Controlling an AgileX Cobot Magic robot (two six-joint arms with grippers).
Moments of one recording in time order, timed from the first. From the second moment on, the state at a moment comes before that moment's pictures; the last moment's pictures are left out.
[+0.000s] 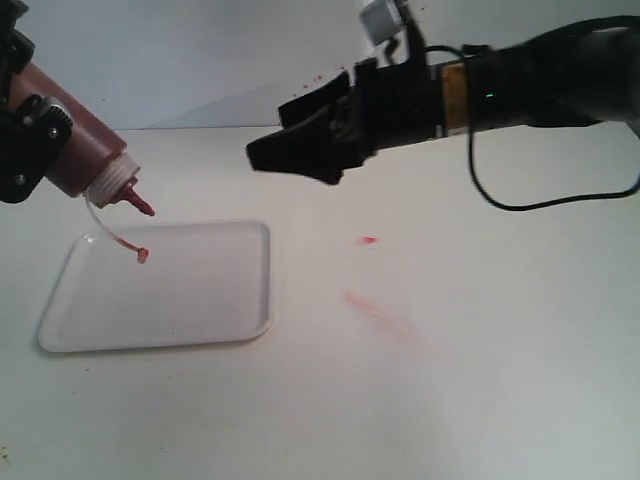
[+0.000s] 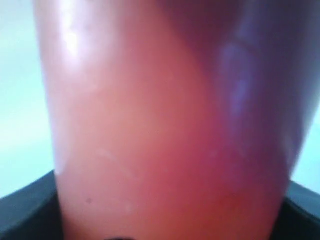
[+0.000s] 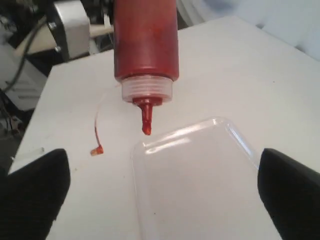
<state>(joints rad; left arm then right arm) -0.22 1.40 -0.87 1.74 0.36 0.48 0.33 1.96 -1.41 -1.65 -1.06 1.40</state>
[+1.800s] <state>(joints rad) -0.22 1.40 -0.88 1.74 0.31 0.72 0.69 2.40 -2.07 -1.69 -0.80 1.67</state>
